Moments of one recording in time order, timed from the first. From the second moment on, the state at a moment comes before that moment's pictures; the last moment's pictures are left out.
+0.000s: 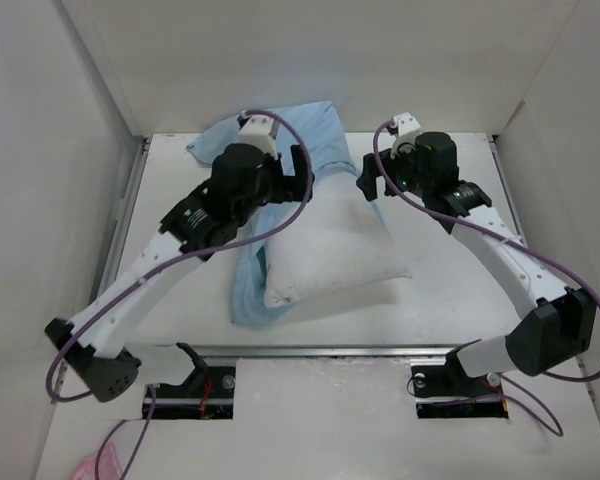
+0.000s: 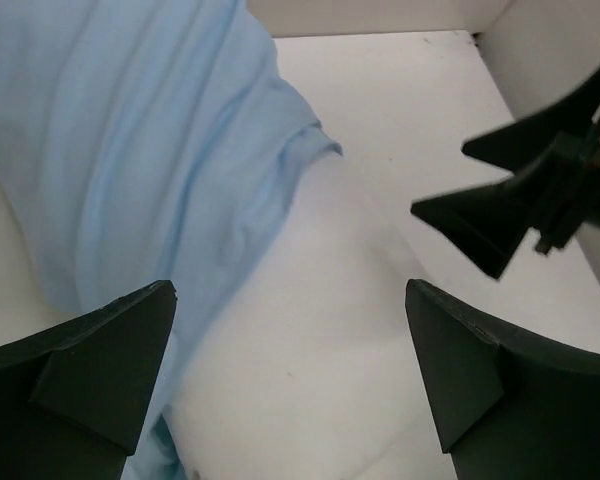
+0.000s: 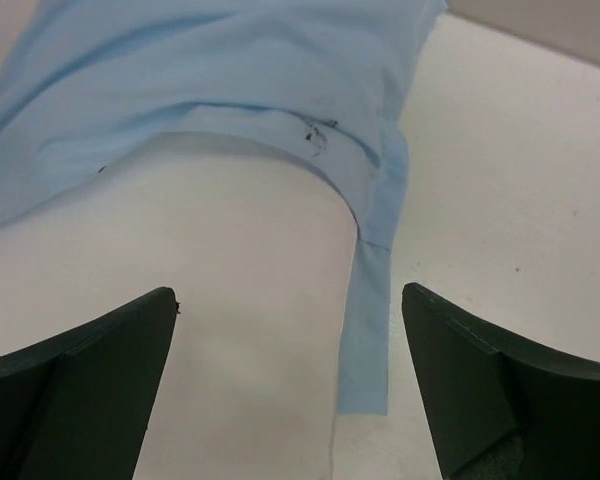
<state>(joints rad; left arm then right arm) -0.76 1.22 1.45 -0.55 -0.28 -0.42 0.39 1.39 1.32 -0.32 -0.14 0.02</state>
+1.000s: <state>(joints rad) -0.68 1.69 1.67 -0.73 -0.17 -0.37 0.42 1.72 1.25 -0.17 -0.66 0.23</state>
